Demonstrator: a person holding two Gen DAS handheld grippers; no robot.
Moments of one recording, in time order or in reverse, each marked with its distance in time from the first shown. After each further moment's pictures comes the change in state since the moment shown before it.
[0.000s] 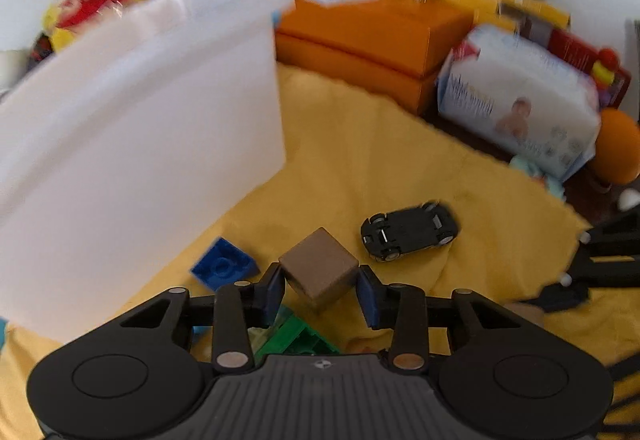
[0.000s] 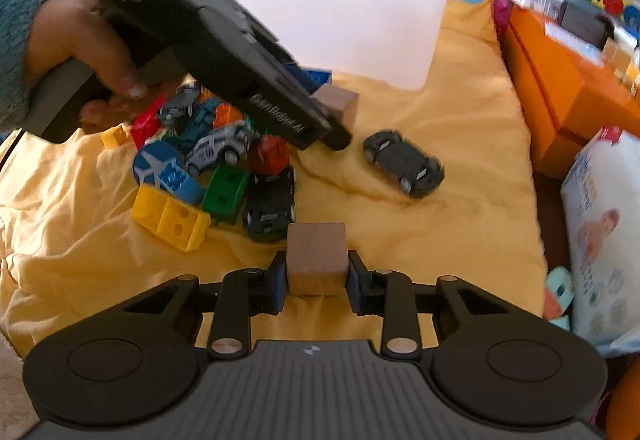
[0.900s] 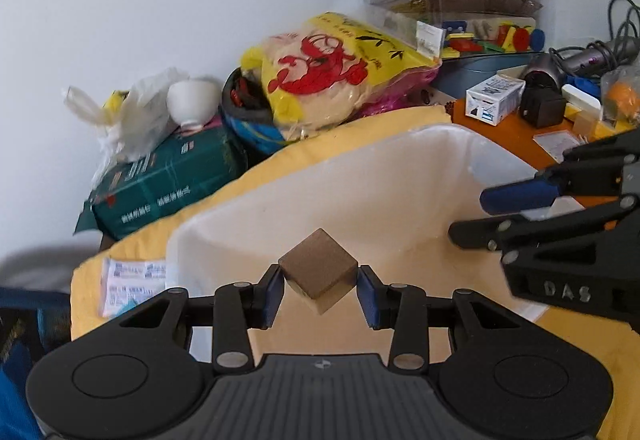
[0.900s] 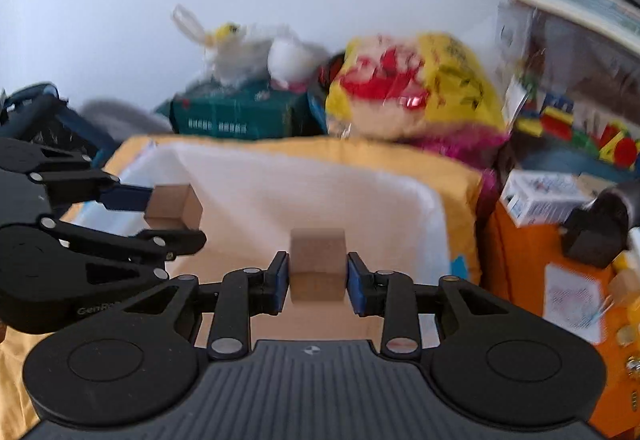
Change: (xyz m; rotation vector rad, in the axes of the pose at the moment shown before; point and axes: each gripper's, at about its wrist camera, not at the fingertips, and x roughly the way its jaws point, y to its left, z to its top) left arm -0.038 0.125 0.077 -0.246 -0.130 0.384; right arm 0.047 -0.053 0.221 0.070 -0.223 -0.079
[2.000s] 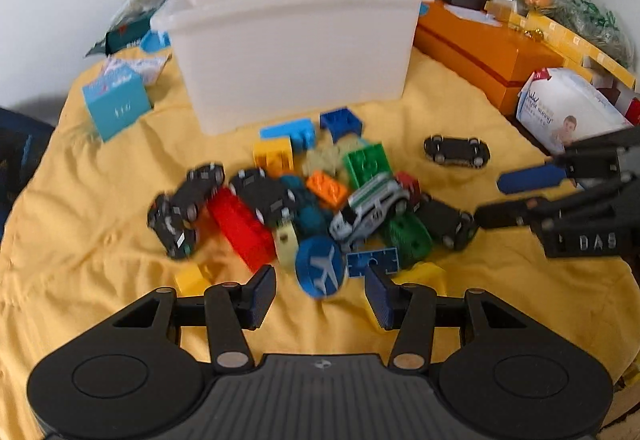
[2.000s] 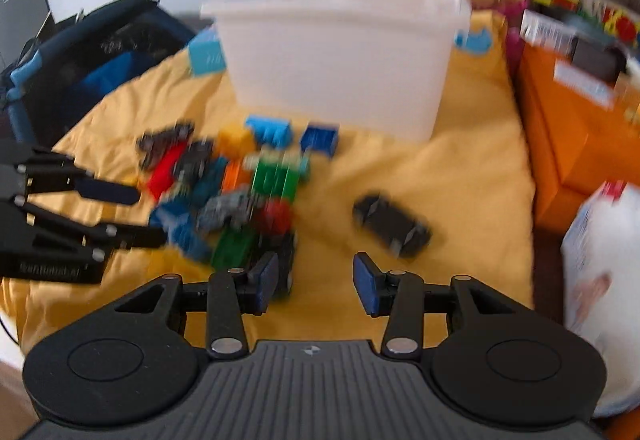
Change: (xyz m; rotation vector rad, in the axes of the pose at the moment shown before) left arm -0.114 -0.080 -0.204 -0.159 0.166 -0.071; right arm -0.096 0.016 -0.179 -0.062 0.161 0.177
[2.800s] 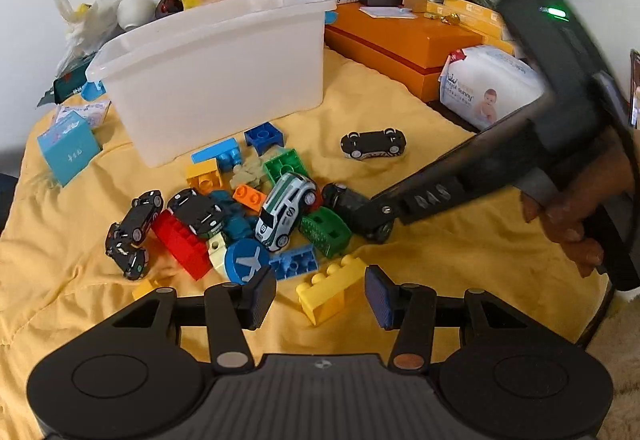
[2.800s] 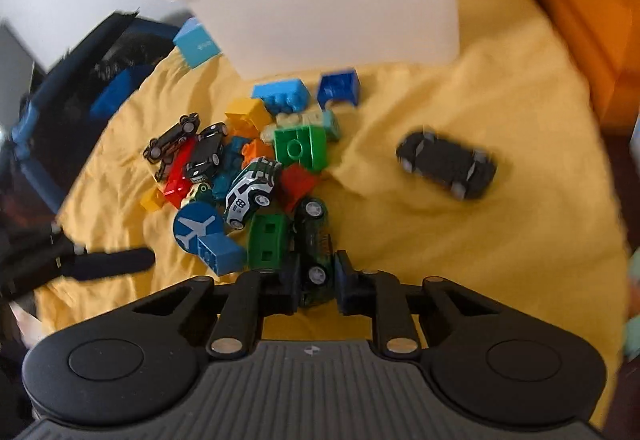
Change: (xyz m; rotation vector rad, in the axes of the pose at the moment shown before) left arm -0.027 -0.037 -0.008 0.159 -0.046 -0.105; right arm 0.030 -0.002 -0.001 0.216 0.092 0.128
